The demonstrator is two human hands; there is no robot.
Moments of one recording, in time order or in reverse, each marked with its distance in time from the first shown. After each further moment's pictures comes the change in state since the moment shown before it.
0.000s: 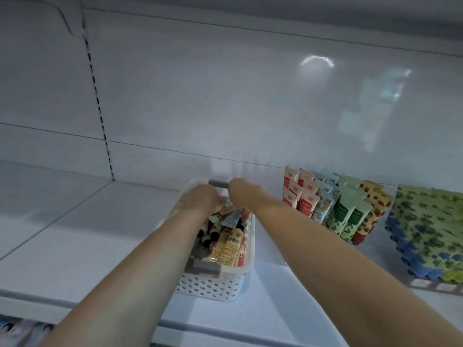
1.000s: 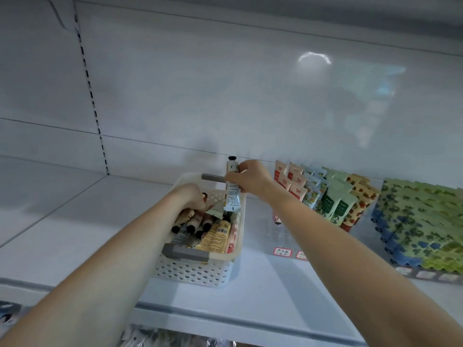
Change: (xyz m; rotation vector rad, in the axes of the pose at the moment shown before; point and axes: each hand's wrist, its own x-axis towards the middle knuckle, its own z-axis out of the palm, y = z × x) left_hand -0.015 -0.003 -0.019 0.132 -0.321 -0.071; right_hand 0.000 0.035 -0.009 0.637 0.205 -0.023
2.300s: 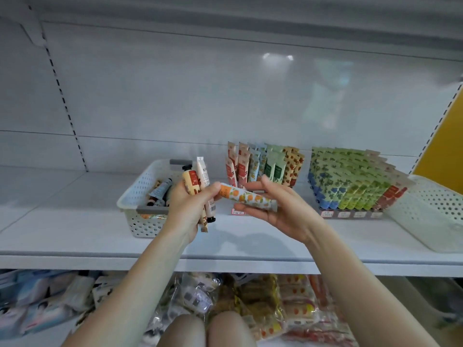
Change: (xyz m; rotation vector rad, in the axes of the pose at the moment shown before) left_hand -0.204 0.068 0.065 -1.528 0.262 0.343; right_hand -0.237 0.048 -0.084 1.087 -0.200 0.084
